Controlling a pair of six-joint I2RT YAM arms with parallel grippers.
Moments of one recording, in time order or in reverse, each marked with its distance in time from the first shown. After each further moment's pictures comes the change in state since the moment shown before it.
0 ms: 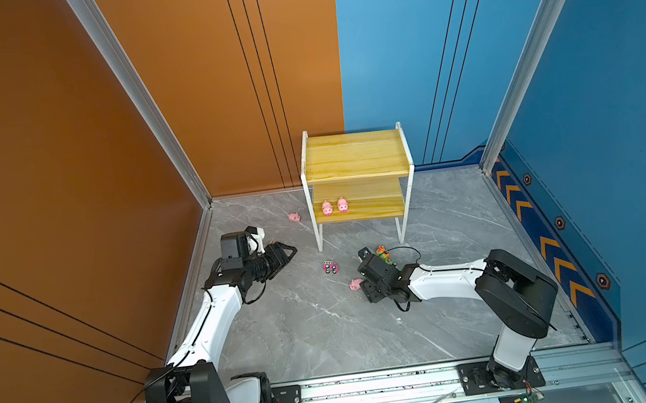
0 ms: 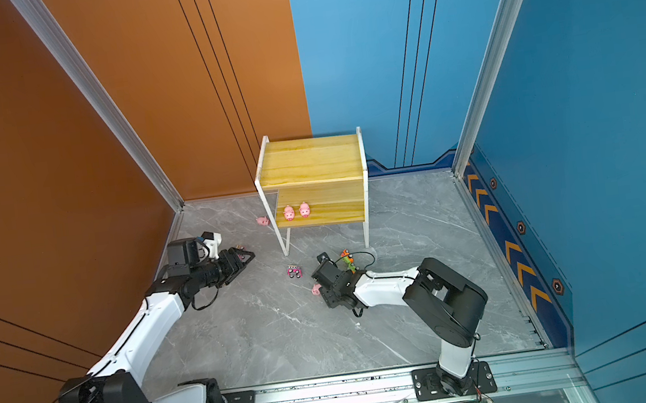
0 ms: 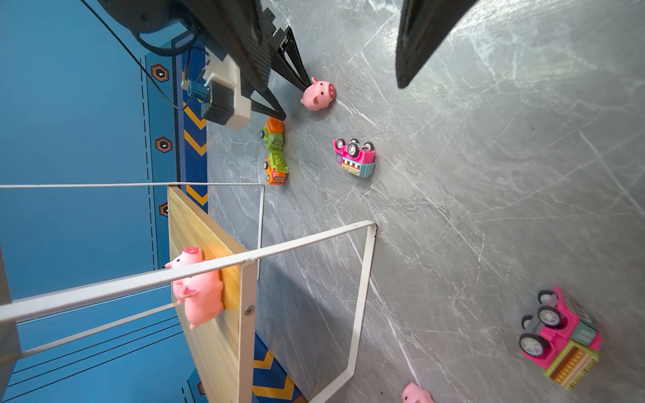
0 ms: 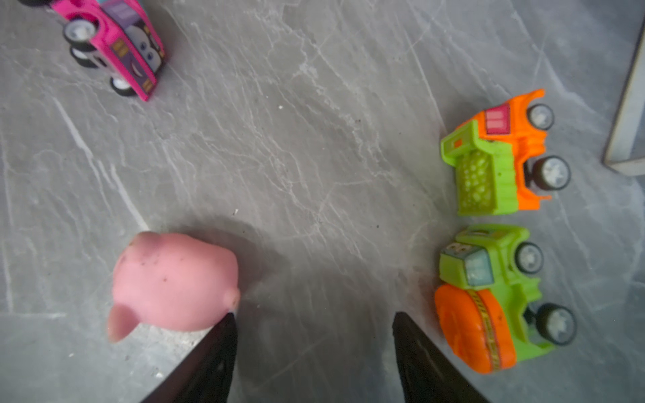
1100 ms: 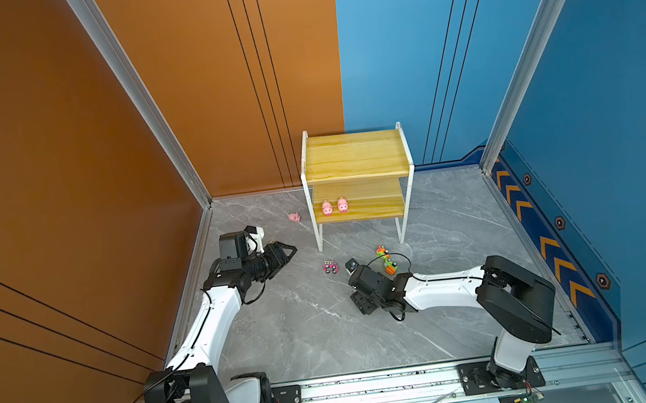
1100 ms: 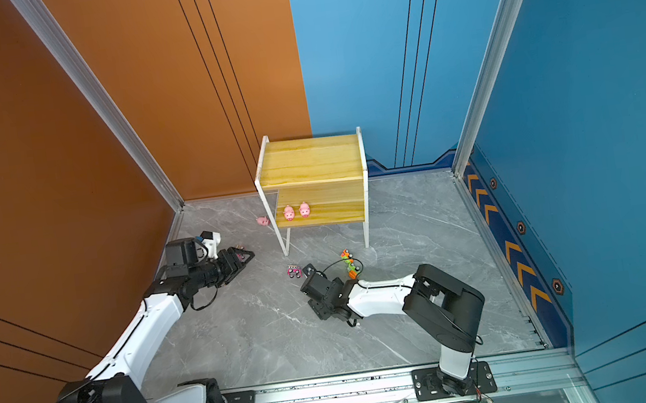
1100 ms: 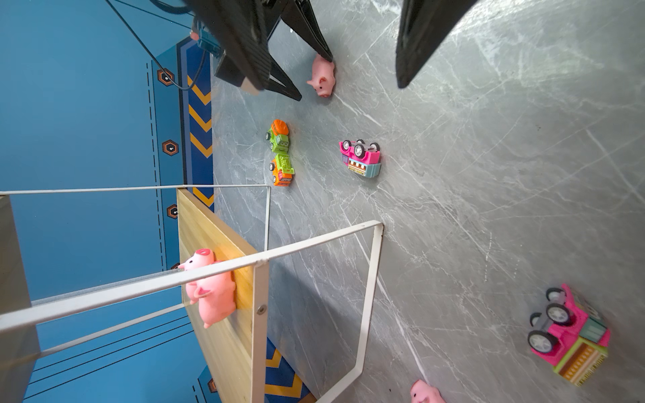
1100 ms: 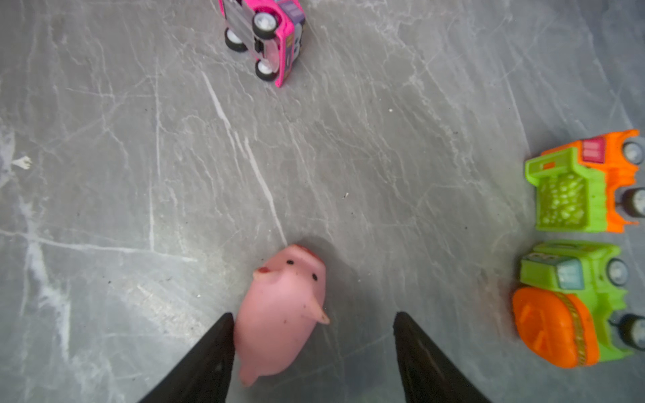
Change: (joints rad) left arm 0.008 -0.016 0.000 0.000 0.019 0.000; right arm 0.119 -0.024 -0.010 -0.006 0.003 -0.041
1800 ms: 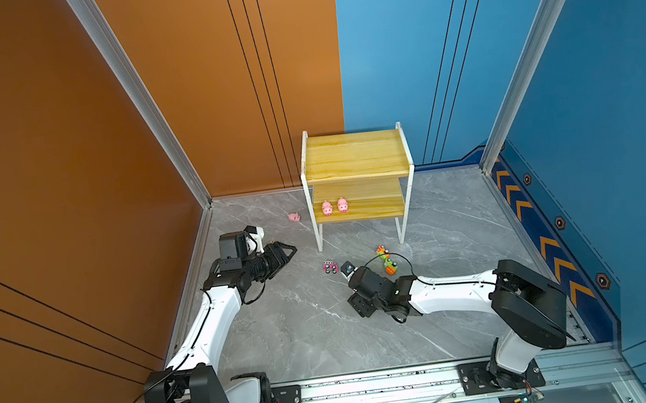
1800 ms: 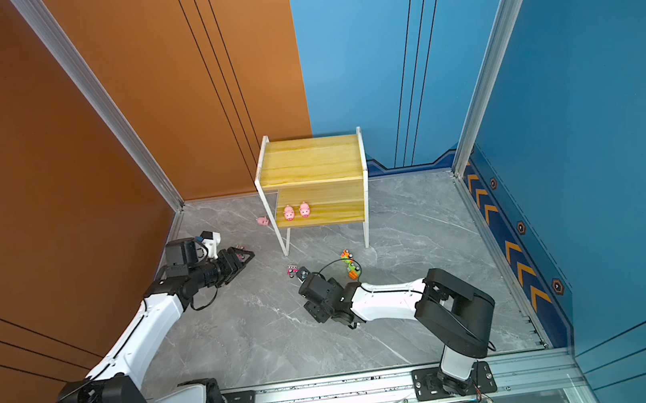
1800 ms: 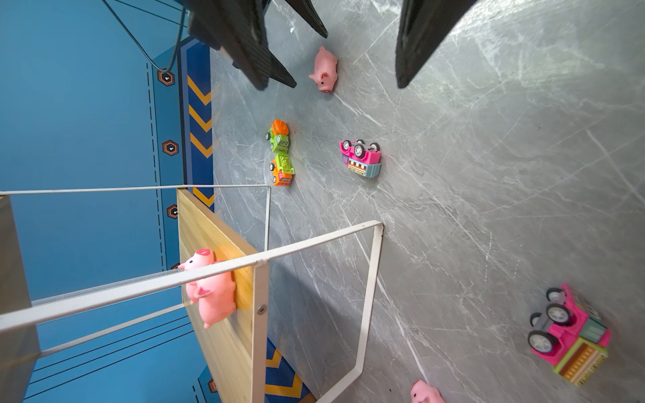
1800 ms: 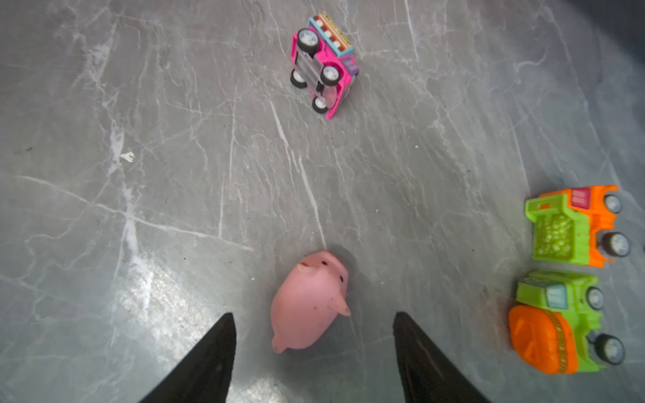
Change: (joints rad) left arm 0.000 0.000 0.000 0.000 0.000 0.000; right arm 0.039 -0.044 0.006 0.010 -0.016 -0.068
